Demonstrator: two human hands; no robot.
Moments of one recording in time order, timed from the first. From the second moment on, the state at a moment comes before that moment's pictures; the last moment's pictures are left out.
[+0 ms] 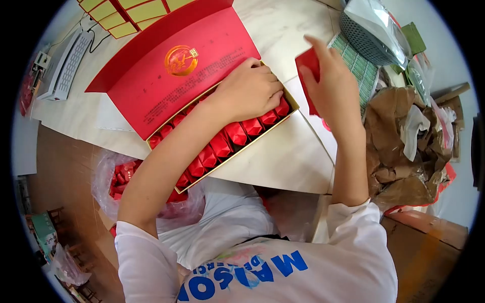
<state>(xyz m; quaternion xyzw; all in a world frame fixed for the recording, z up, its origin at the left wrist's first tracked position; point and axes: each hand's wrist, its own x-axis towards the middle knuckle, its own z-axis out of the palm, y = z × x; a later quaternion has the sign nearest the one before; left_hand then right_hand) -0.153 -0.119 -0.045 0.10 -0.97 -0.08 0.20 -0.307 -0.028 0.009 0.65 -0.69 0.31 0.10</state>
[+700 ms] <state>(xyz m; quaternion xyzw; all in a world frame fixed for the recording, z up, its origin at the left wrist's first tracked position) -0.142 -0.126 -0.033 0.20 -0.97 -0.13 0.09 -0.288 -0.039 -0.018 0.71 -0.69 0.16 0.05</state>
